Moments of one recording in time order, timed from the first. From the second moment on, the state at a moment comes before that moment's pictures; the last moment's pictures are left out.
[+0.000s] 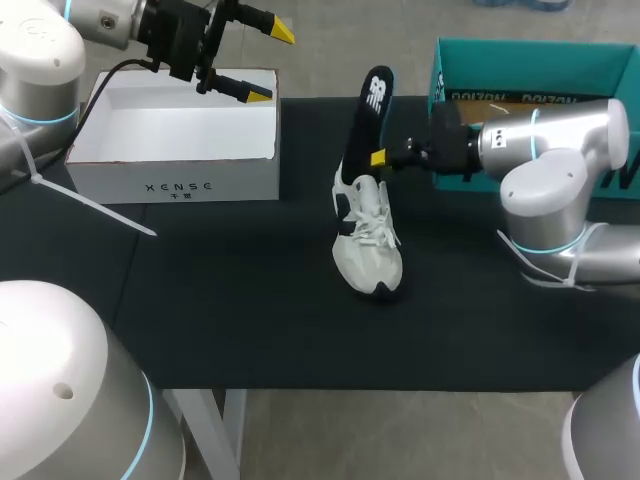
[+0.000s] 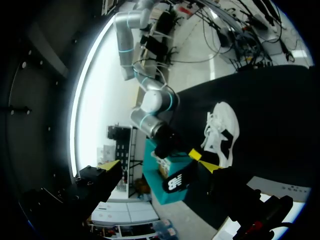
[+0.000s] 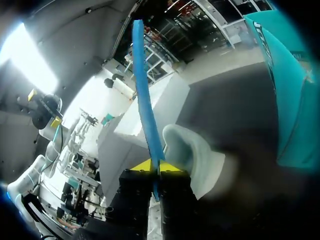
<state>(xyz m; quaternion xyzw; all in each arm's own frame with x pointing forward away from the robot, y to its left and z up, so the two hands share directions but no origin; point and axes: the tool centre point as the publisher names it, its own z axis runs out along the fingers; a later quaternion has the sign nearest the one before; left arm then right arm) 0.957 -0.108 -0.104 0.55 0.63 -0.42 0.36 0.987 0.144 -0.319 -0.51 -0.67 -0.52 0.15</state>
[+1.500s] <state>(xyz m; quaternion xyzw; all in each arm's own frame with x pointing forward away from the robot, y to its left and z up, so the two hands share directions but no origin) 0.957 -0.108 -0.104 0.55 0.63 -0.42 0.36 0.966 0.157 -0.339 -0.53 -0.68 -0.43 0.27</state>
